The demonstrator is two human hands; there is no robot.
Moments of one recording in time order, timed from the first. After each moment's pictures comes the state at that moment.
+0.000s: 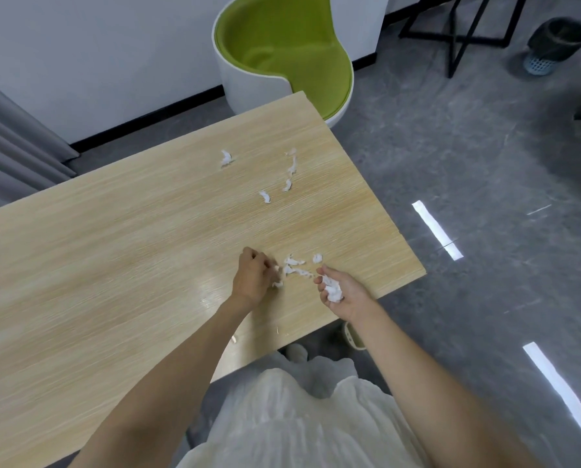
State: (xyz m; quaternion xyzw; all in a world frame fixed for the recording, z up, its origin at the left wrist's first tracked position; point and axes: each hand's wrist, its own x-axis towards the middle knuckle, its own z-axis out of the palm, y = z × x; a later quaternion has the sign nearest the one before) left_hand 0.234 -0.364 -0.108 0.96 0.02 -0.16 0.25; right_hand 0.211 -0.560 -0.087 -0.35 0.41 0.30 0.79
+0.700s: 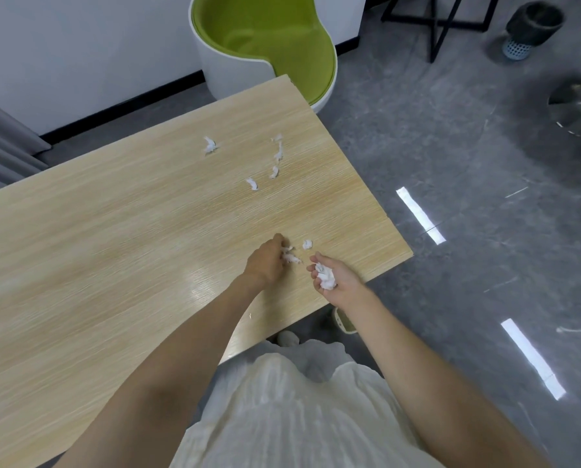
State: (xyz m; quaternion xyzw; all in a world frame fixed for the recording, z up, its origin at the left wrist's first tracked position) left_hand 0.246 -0.403 -0.104 0.94 -0.05 -0.23 0.24; right_hand 0.204 -0.563 -0.089 -0.36 0.41 0.28 0.79
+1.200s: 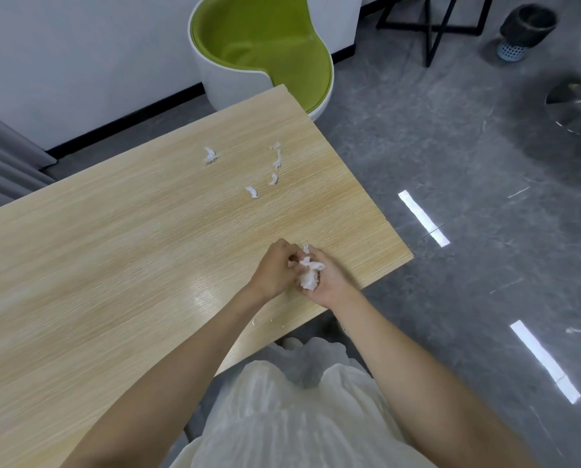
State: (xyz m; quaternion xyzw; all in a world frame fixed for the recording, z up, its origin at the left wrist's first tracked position) left_hand 0.228 -0.415 -0.054 0.88 -0.07 -0.20 0.43; right_hand 0.214 -0.539 -0.081 -0.30 0.38 0.31 0.82
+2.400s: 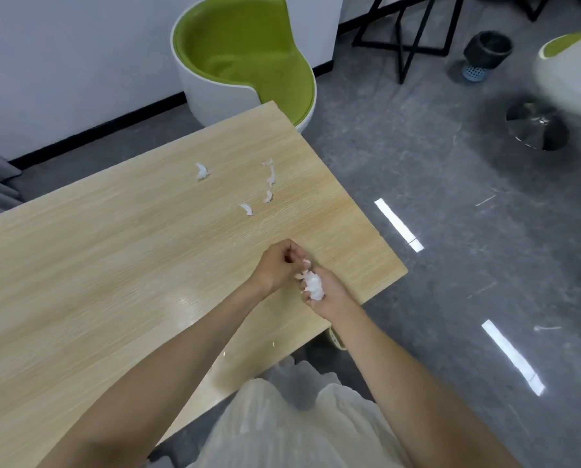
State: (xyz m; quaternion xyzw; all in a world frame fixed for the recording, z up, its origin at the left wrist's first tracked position) left_hand 0.270 -0.411 -0.050 0.78 -0.01 -0.27 0.57; right_hand 0.226 -0.532 -0.074 -0.34 0.42 0.26 0.80
